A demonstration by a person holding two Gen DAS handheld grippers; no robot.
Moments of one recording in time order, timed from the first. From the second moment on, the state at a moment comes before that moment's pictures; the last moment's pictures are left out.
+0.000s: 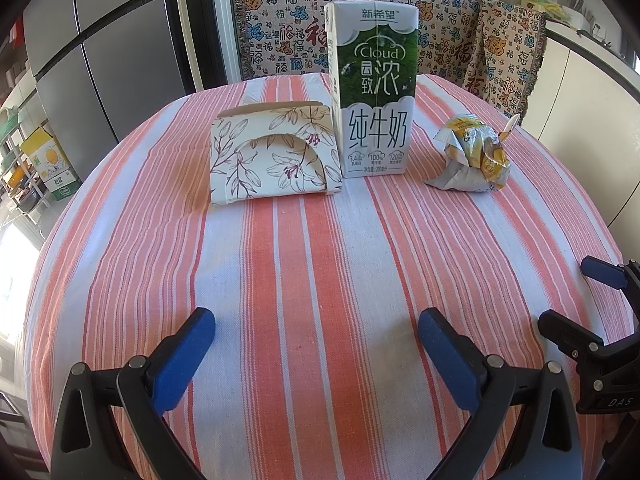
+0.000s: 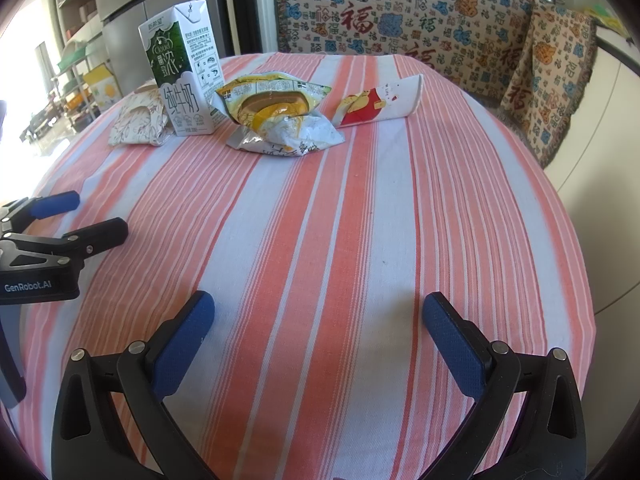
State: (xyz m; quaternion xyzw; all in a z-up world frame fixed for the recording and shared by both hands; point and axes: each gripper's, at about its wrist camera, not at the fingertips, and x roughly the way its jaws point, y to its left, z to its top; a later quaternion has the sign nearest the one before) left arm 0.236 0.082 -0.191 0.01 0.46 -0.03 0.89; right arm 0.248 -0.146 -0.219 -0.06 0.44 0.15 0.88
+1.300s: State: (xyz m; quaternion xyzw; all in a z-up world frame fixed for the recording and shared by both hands) left arm 0.280 0.102 -0.185 -0.01 0.46 -0.04 0.88; right arm 0.249 -0.148 -0.219 -0.06 0.44 0.15 0.88
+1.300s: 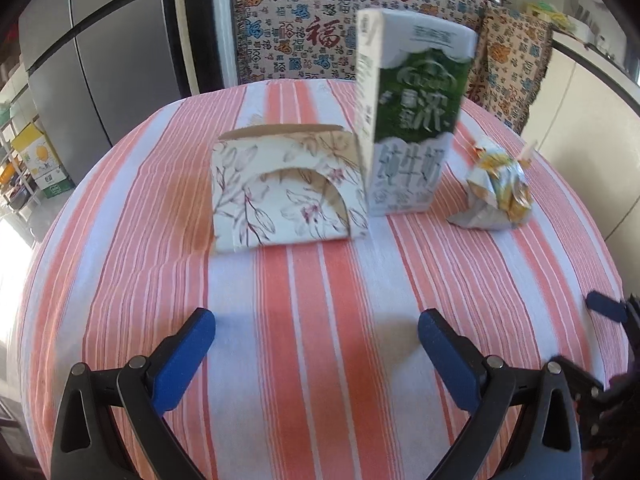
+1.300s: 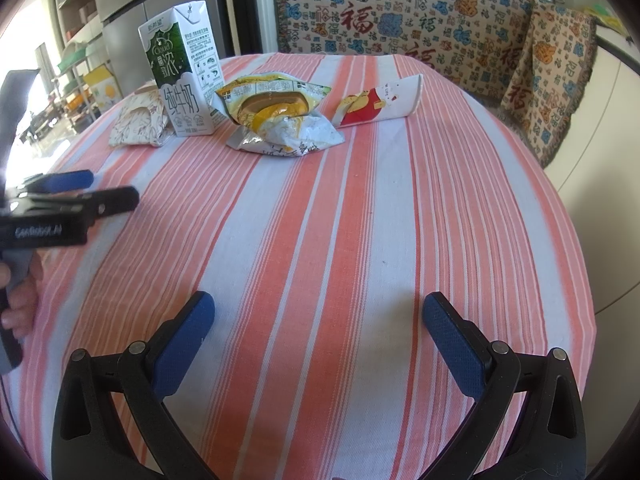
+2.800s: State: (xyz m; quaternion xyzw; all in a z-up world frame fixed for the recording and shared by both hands) left arm 0.193 0.123 -0.173 0.00 0.43 -0.05 0.90; right arm 0.267 -0.141 -0.158 -0.01 0.40 0.23 0.89
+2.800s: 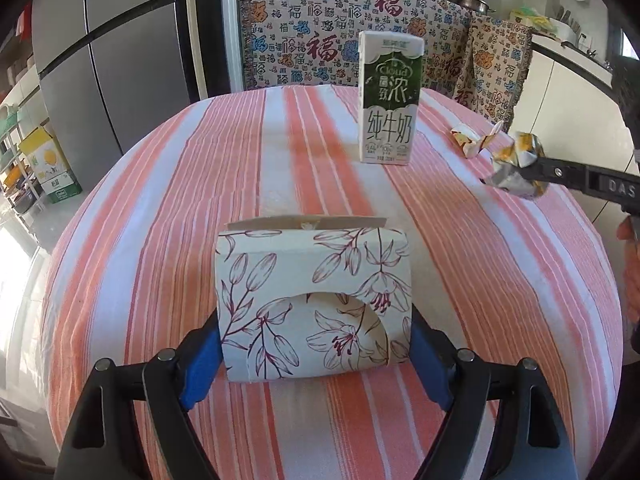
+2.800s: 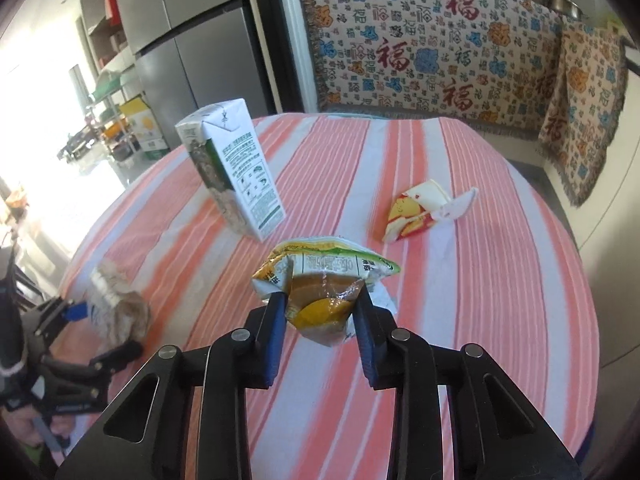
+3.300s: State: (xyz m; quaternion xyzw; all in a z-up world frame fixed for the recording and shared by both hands) left arm 0.163 -0.007 -0.138 0.02 0.41 -0.17 0.90; right arm 0.176 -0.278 -0.142 0.02 0.40 0.19 0.90
